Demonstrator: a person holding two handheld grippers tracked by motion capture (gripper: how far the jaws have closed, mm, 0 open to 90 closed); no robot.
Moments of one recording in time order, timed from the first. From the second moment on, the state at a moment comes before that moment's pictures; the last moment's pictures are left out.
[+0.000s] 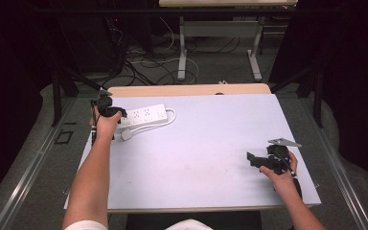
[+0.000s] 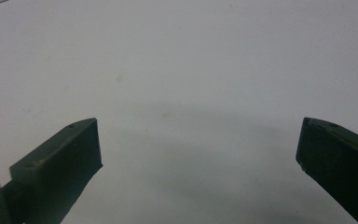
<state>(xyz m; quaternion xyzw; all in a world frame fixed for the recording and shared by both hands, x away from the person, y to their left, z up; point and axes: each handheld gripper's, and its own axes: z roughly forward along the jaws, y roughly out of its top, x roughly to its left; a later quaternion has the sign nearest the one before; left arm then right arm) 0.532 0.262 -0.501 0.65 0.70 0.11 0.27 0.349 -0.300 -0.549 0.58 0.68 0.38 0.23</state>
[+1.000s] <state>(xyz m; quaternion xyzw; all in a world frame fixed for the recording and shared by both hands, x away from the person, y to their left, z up) 0.521 0.253 -0.483 0.69 0.62 0.20 0.31 0.348 -0.300 -0.548 0.58 0.68 0.38 0.22</state>
